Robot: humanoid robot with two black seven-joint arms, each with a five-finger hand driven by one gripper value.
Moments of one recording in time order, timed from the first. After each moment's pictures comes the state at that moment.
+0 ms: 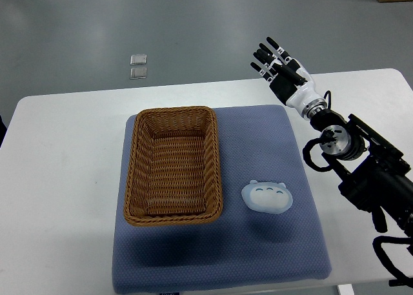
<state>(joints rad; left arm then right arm) -0.08 0.00 -0.08 -0.19 0.06 0.02 0.00 0.67 -0.06 1.06 0.76 -0.25 0.21 0.18</state>
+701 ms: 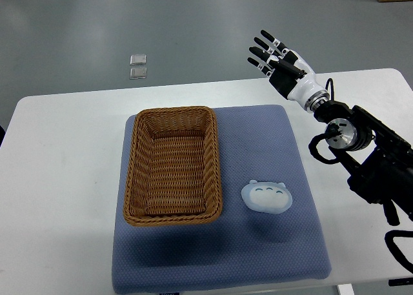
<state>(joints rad) -0.08 0.00 -0.09 -0.20 0.06 0.02 0.00 0.71 -0.16 0.95 0.85 -0.32 0.21 0.16</state>
